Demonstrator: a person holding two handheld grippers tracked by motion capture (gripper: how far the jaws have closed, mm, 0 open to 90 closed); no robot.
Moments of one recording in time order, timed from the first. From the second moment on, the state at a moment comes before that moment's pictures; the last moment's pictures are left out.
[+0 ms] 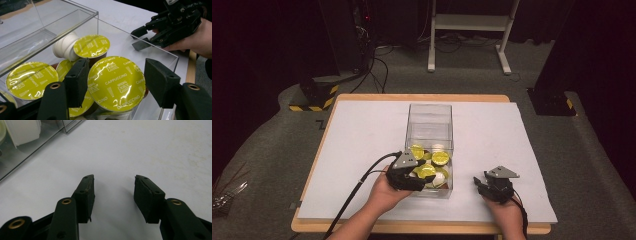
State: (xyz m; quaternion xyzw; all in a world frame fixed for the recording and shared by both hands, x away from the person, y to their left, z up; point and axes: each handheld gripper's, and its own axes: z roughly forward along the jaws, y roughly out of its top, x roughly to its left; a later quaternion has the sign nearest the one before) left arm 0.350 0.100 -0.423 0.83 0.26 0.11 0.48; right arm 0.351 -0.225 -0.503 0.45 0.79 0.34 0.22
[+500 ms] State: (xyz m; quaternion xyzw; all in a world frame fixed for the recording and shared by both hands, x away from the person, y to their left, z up) left arm 0.352 0.108 -0.414 0.82 0.26 0.13 0.50; right arm 0.350 -0.225 -0.503 0.45 0.79 0.34 0.22
